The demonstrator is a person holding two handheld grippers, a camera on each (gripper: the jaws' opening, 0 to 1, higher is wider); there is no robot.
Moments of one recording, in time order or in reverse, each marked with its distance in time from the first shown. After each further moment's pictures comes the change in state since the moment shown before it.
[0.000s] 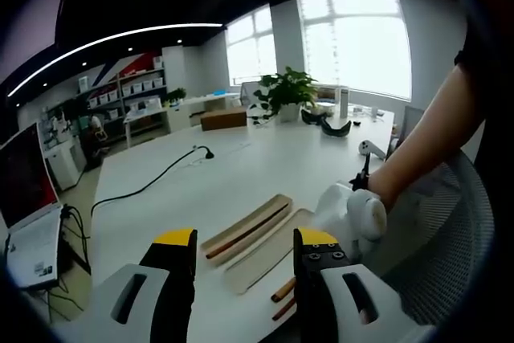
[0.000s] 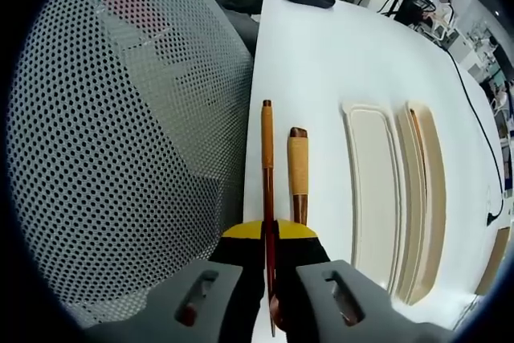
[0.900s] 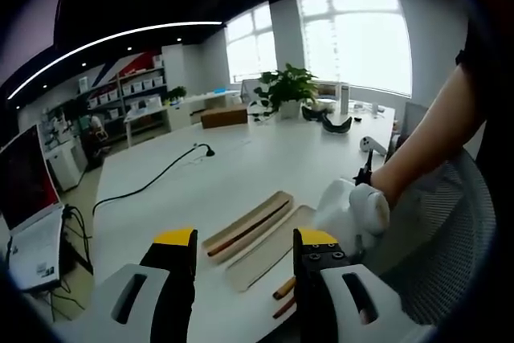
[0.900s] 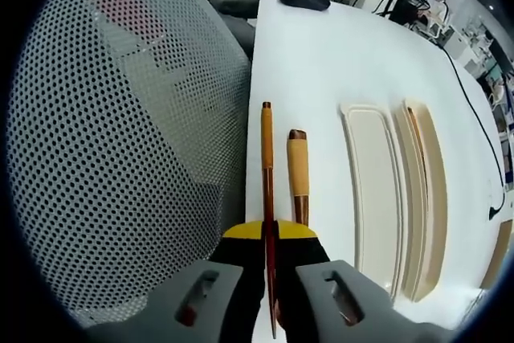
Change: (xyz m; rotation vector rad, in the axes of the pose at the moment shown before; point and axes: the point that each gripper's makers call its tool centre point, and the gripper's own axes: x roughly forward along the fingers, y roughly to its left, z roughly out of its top) left arm 0.000 0.000 -0.002 0.012 0.014 0.002; right arm 0.000 0.002 0.002 0.032 -0.022 -0.001
